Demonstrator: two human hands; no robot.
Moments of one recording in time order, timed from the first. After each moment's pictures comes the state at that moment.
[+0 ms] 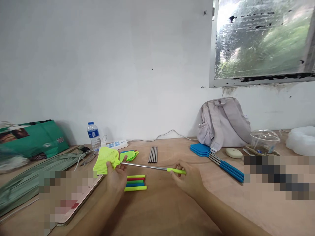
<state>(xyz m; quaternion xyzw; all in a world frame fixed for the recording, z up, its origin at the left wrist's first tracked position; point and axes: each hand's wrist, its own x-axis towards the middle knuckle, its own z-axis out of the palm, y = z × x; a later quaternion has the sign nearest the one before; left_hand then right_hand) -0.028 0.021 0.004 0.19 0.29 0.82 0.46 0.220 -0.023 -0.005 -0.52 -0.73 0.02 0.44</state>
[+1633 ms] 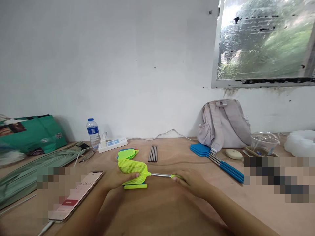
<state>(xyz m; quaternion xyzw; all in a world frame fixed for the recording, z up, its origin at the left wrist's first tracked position) -0.051 -0.002 0.018 0.47 0.46 0.57 0.49 0.243 -0.014 -0.006 -0.42 -0.88 0.12 0.20</state>
